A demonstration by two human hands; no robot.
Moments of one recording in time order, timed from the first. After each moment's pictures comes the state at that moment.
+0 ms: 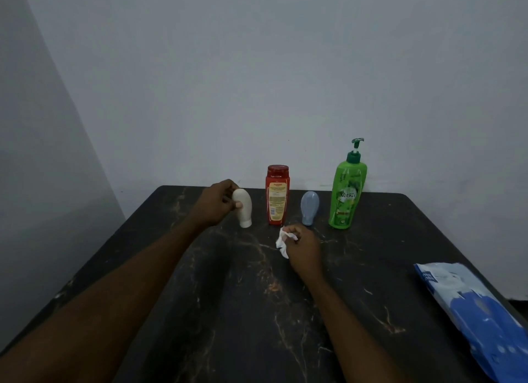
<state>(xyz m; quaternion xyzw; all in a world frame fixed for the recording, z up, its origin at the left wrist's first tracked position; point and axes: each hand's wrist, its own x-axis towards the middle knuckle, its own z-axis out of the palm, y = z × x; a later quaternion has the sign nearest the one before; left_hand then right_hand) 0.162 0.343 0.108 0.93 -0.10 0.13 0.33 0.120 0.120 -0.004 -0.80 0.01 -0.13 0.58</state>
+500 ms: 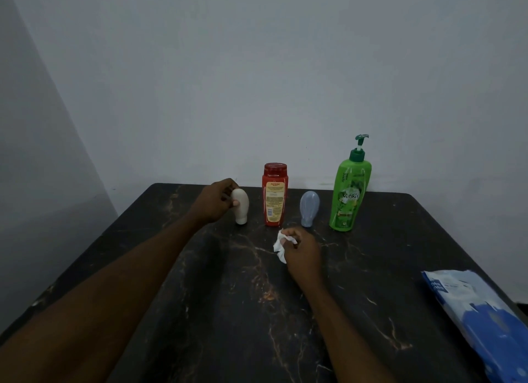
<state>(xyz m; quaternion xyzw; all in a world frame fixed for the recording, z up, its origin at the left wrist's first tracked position) 0.211 0.342 0.090 0.94 -0.10 0.10 0.30 0.129 0.119 -0.014 -0.79 0.02 -0.14 0.60</state>
